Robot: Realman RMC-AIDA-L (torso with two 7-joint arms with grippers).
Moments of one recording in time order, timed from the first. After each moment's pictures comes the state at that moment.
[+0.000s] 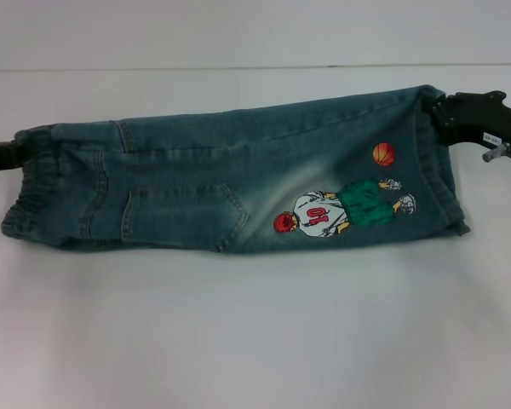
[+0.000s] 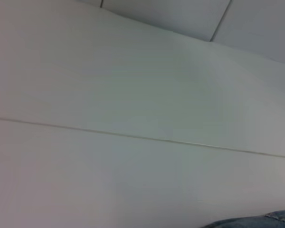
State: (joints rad) left arm -0.55 -2.12 0.40 0.84 2.29 1.08 -1.91; right arm 0.66 2.07 -0.43 -0.38 -1.86 -0.94 1.04
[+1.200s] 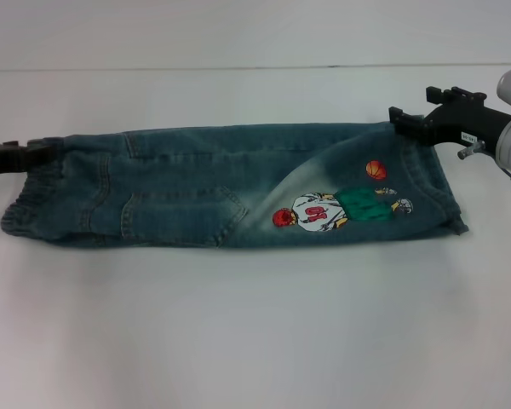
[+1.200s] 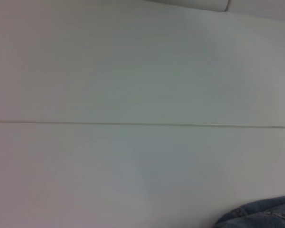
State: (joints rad) left arm -0.54 -2.10 0.58 0.81 2.31 0.94 -1.95; right arm 0.72 2.09 -0.49 -0.35 -1.86 -0.77 1.04
